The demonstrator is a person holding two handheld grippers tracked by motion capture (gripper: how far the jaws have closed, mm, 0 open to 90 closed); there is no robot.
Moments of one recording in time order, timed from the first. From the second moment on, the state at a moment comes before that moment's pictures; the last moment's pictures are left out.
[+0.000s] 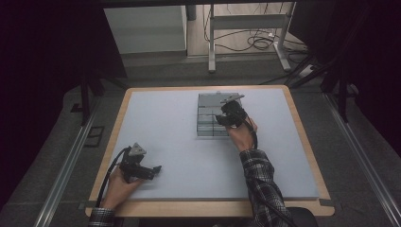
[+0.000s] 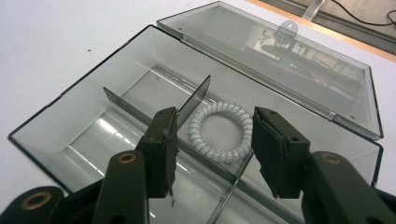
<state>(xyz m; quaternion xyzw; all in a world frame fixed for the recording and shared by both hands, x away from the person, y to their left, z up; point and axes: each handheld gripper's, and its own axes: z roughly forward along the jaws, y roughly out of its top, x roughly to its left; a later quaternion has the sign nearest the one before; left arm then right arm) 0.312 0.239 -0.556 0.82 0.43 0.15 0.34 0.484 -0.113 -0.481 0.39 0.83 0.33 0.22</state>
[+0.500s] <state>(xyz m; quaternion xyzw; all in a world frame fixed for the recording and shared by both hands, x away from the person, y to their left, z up) 0.312 0.239 -0.556 0.82 0.43 0.15 0.34 0.471 -0.114 -0.477 0.38 0.84 0.34 0.20</state>
